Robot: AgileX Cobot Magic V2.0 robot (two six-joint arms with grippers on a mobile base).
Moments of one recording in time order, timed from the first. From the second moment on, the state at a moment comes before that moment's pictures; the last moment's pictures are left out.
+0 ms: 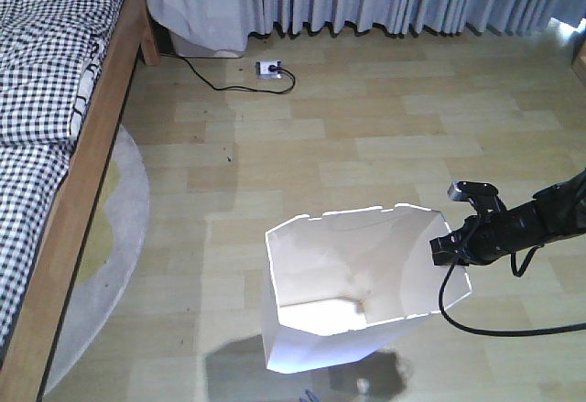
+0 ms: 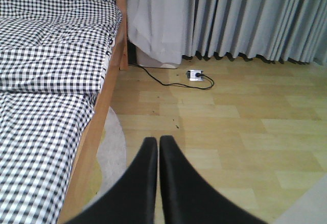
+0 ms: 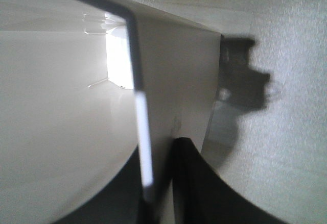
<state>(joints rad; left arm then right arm) 0.14 -0.01 0.03 0.04 0.35 -0.10 -0.23 2.43 -1.10 1.16 0.54 -1.50</state>
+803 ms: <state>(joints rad) 0.14 -0.01 0.03 0.04 0.35 -0.10 -0.23 2.43 -1.10 1.16 0.54 -1.50</state>
